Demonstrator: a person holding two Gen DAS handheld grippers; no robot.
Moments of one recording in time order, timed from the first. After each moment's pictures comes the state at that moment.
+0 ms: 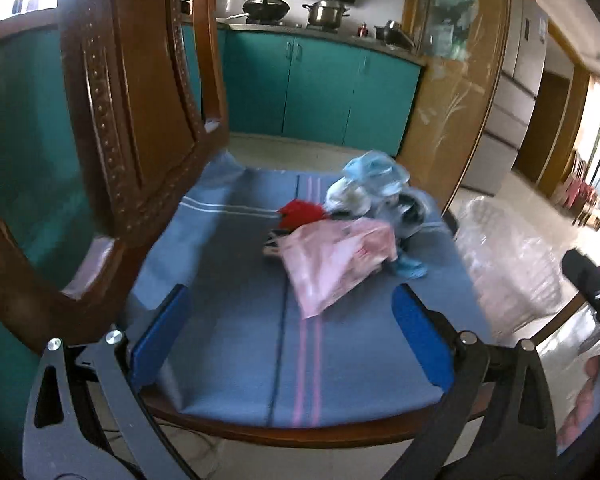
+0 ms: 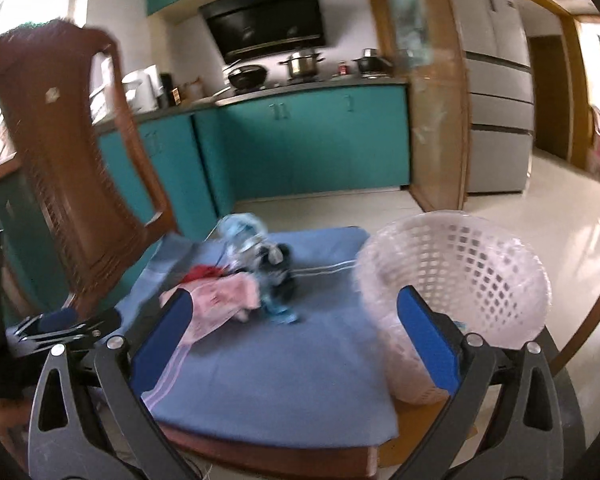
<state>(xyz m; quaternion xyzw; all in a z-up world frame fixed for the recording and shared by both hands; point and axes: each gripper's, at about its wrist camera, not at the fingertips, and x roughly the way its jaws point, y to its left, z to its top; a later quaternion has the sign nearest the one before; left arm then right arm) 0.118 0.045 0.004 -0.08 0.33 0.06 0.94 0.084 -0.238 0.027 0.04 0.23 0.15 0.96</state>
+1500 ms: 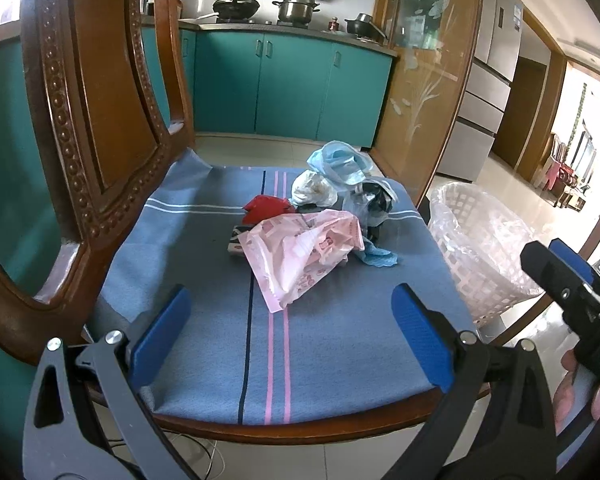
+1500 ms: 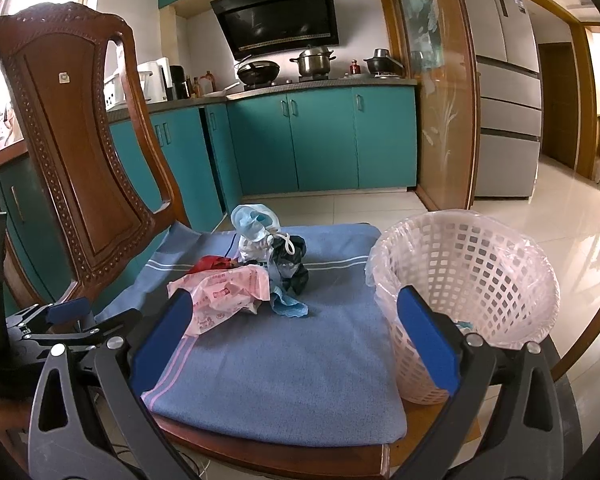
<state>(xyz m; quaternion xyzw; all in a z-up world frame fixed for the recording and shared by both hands) 0.122 0.019 0.002 -0.07 0.33 0.01 0.94 0.089 -0.234 0.021 0.03 0.24 0.15 0.96</state>
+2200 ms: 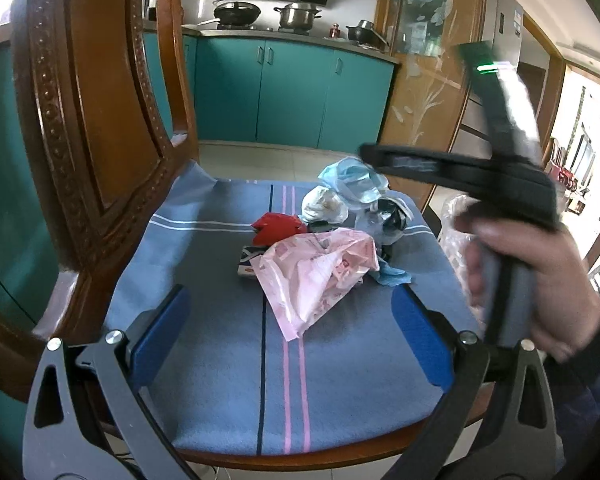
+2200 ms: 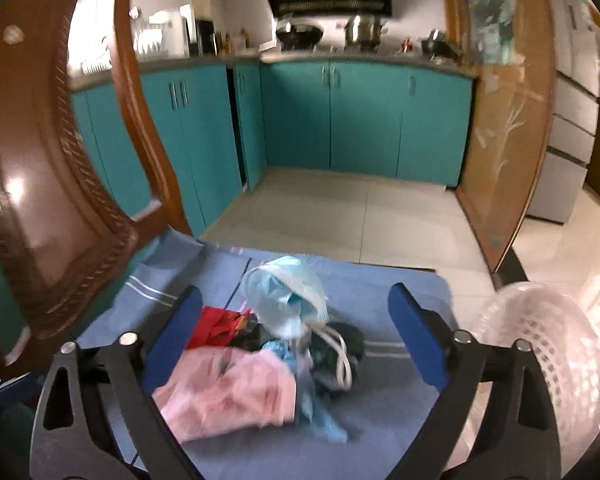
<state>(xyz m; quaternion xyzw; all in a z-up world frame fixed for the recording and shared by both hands) 0.144 0.036 0.003 -0.07 0.32 0.01 0.95 0.281 -0.137 0.011 -0.05 0.32 0.21 0.92</state>
